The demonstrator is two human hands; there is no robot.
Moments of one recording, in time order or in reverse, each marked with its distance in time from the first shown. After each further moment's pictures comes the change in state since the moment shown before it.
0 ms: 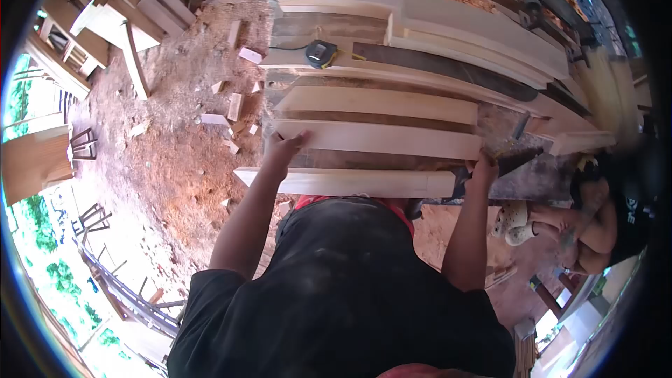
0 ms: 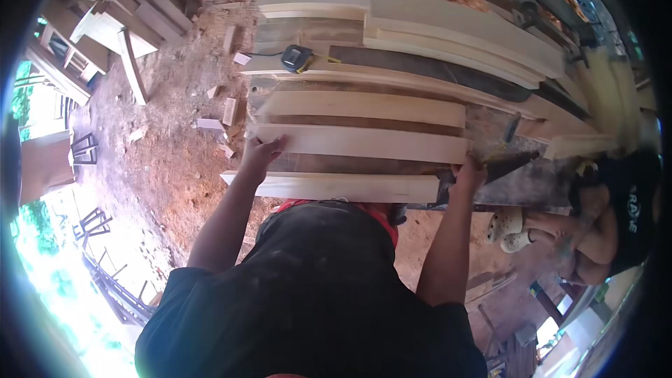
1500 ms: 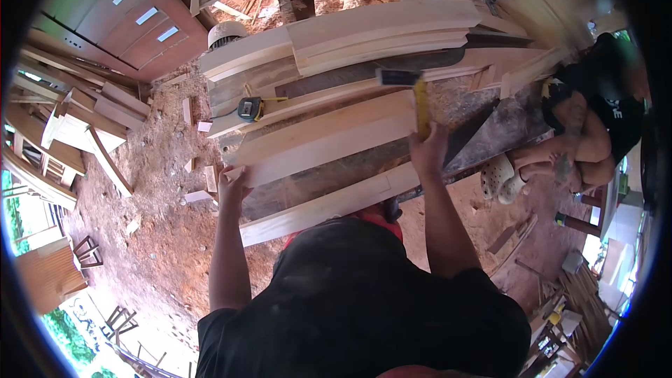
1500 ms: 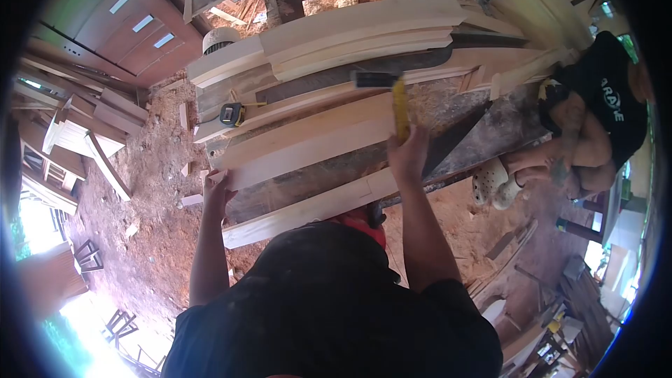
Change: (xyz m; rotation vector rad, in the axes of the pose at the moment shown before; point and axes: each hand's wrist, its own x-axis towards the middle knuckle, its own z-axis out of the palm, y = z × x) left_hand 0.033 0.038 -0.025 0.168 0.080 0.044; right_hand -0.069 -0.030 0.021 -0.909 0.064 -0.826
